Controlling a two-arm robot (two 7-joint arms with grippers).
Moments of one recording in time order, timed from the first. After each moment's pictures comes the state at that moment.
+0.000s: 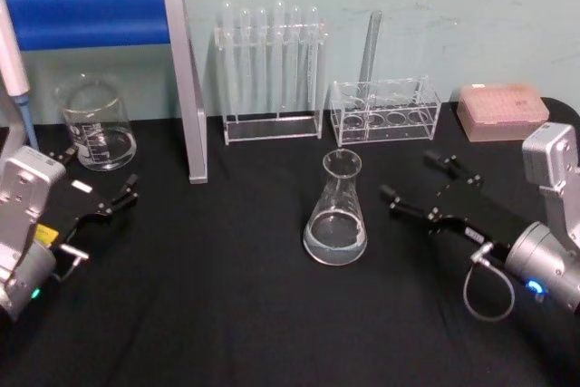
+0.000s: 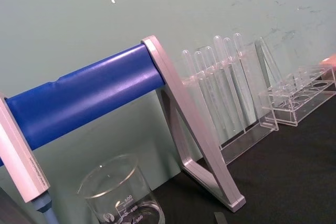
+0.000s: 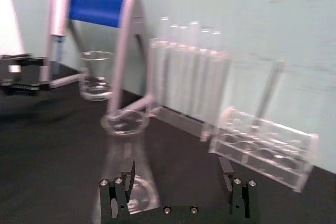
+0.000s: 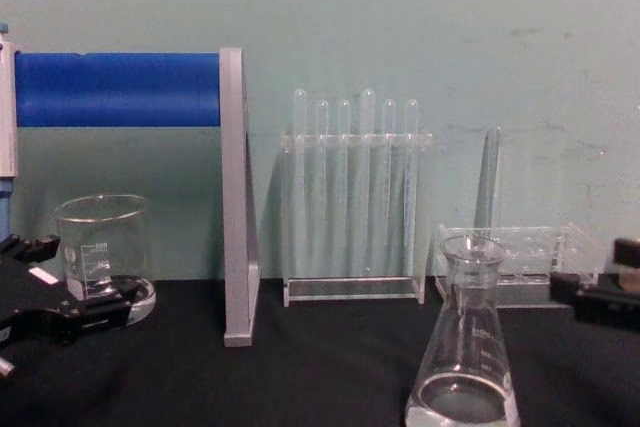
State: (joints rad) left arm -0.20 0.60 0.45 -1.41 -0.25 -0.12 0.03; right arm 0.09 0.51 -0.26 -1.55 0.40 -0.05 0.42
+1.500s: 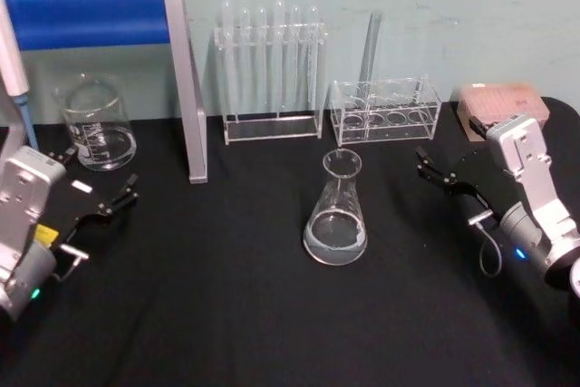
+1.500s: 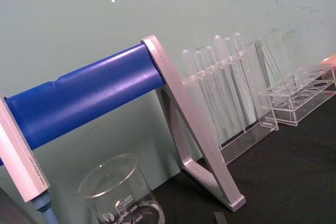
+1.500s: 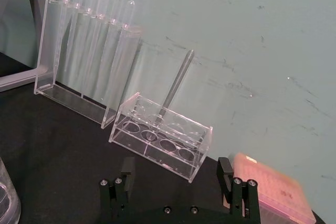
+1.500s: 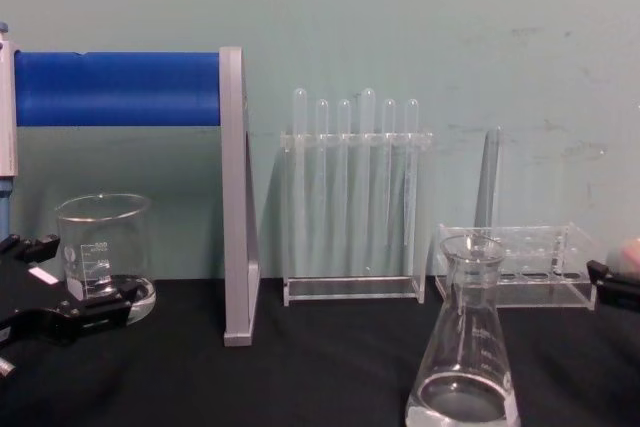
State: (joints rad) left arm -0.20 0.60 0.45 -1.41 -0.25 -0.12 0.03; right arm 0.22 0.40 -0.26 -1.33 0.04 -0.13 0.11
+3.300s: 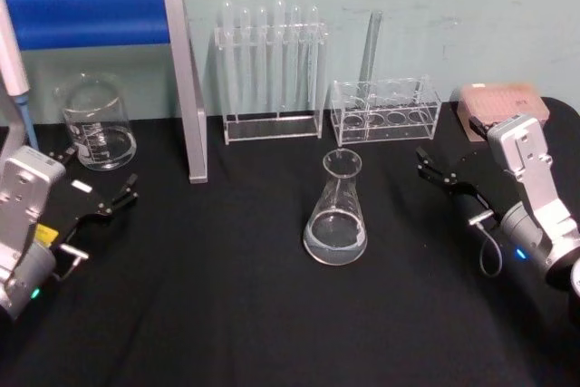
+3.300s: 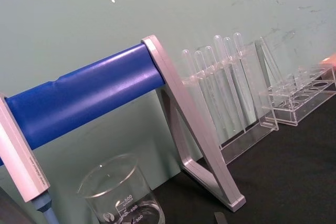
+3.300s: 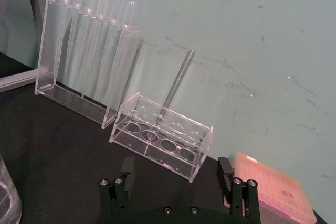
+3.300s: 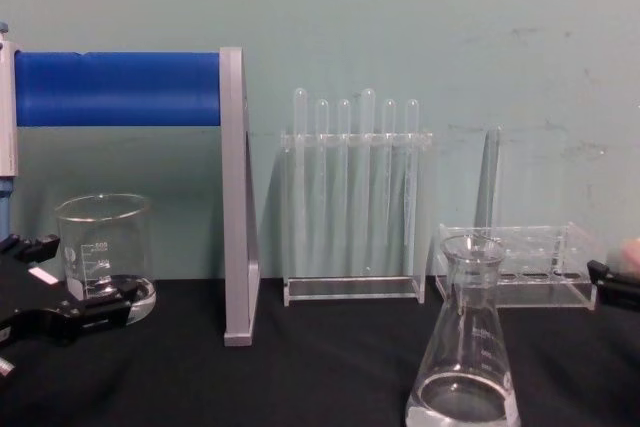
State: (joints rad) left arm -0.20 0.60 0.45 -1.41 -0.25 -0.12 0.03; right arm 0.22 0.40 -0.26 -1.33 0.04 -0.13 0.11
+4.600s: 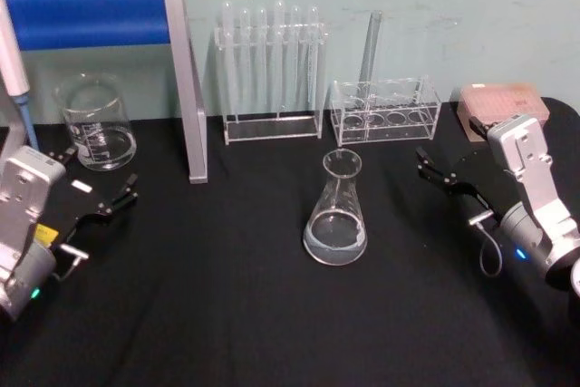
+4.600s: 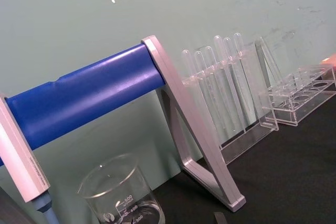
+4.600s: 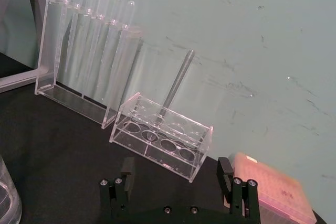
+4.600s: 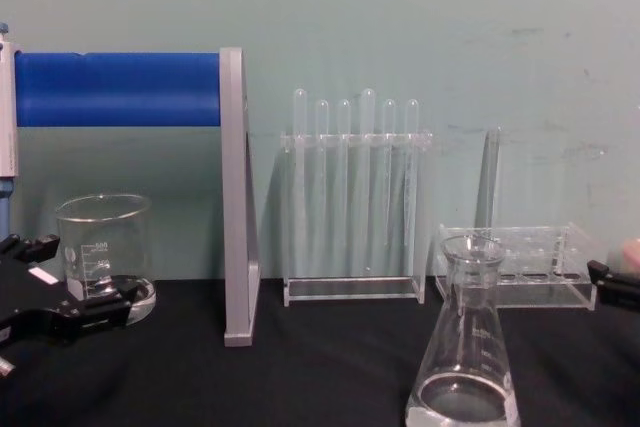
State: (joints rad) left arm -0.20 0.60 0.45 -1.41 -0.25 -0.12 0.03; right arm 0.22 0.40 -0.26 -1.33 0.04 -0.13 0.11
